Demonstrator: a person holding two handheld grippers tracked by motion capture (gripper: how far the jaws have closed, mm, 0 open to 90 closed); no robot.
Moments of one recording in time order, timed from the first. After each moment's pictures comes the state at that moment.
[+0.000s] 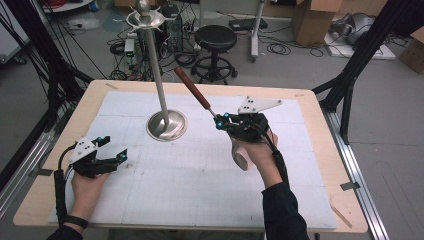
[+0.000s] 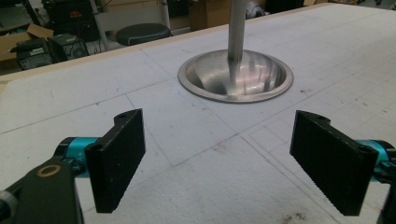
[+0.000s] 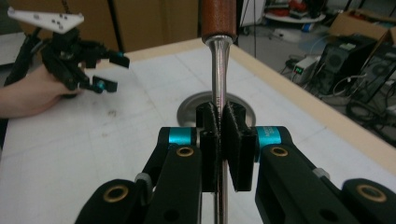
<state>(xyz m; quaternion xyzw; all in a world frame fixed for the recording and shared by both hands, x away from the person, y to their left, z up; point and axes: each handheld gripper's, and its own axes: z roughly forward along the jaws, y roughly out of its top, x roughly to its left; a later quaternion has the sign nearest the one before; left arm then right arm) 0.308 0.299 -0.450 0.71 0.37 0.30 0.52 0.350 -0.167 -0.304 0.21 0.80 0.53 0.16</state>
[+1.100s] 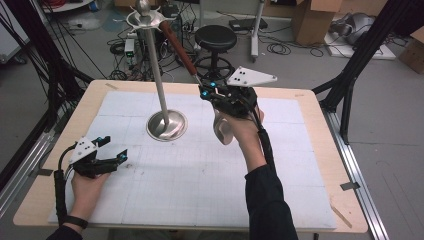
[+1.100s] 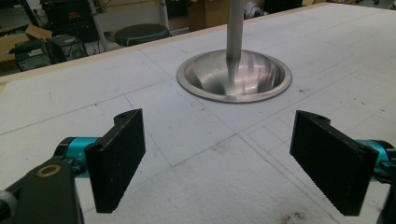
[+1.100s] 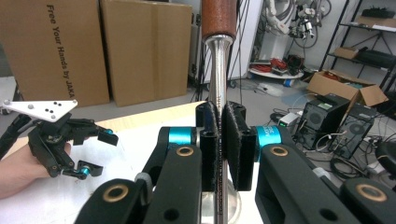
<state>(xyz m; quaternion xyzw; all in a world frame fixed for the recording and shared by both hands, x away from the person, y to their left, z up) 0.308 0.299 -0.450 0.71 0.37 0.30 0.52 0.369 -0.131 -0.249 0.20 0.75 0.60 0.21</state>
